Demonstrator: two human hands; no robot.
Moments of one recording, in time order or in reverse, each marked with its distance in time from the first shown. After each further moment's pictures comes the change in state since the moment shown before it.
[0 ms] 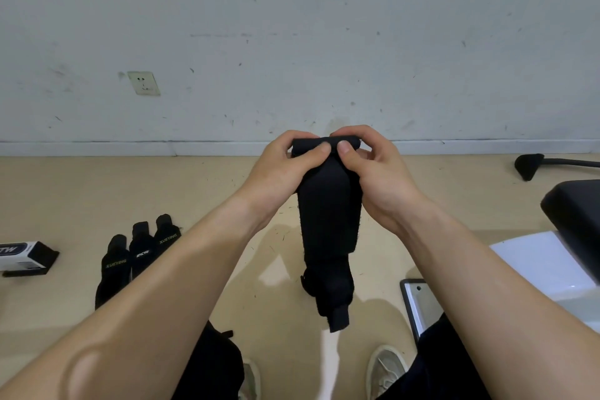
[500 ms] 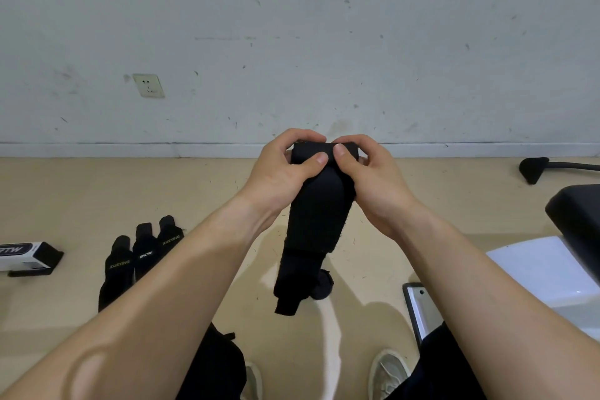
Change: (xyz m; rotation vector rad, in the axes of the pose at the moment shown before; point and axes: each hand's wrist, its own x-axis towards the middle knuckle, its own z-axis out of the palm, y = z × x) left_hand 0.001 -0.001 -0.001 0.006 0.051 0.032; right_hand 0.005 0.008 0.007 -0.081 0.056 0.046
